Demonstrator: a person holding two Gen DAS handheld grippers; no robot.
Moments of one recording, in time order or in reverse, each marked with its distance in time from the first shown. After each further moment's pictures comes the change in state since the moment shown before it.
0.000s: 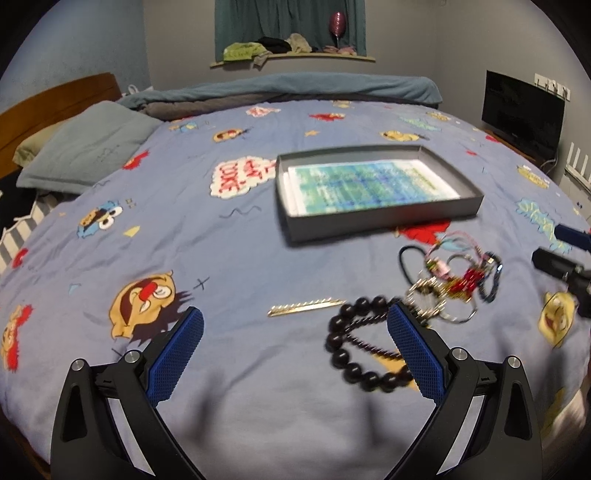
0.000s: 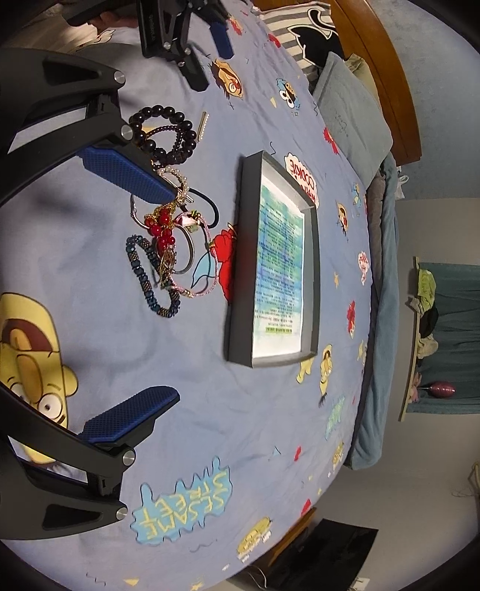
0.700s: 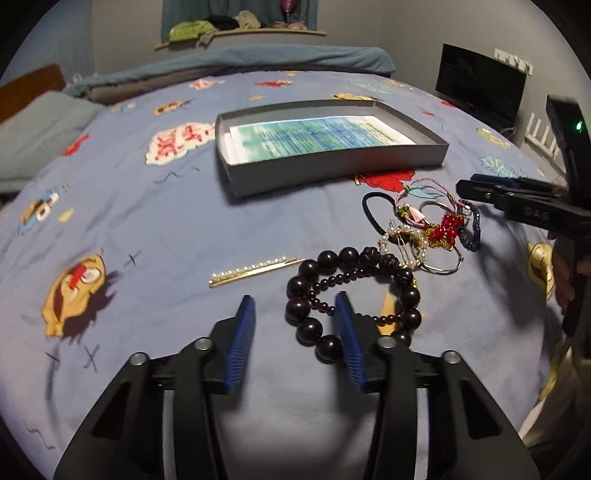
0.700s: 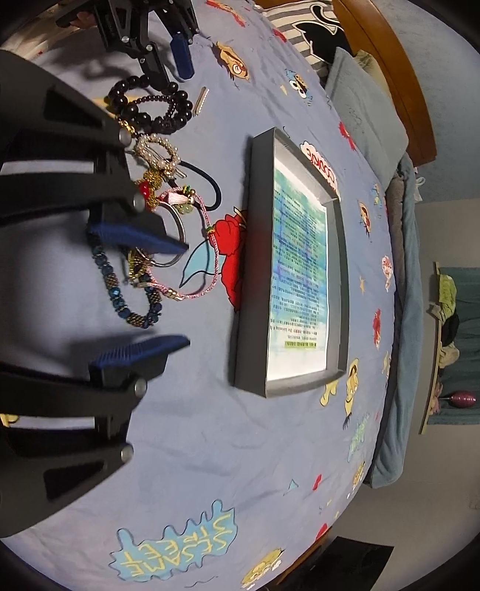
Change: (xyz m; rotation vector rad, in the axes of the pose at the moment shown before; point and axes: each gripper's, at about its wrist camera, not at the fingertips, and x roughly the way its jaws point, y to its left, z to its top) left arm 0.033 -0.010 -0.023 0.070 0.087 -0.212; right arm 0.067 -0.006 0.010 -0.001 0.077 0.044
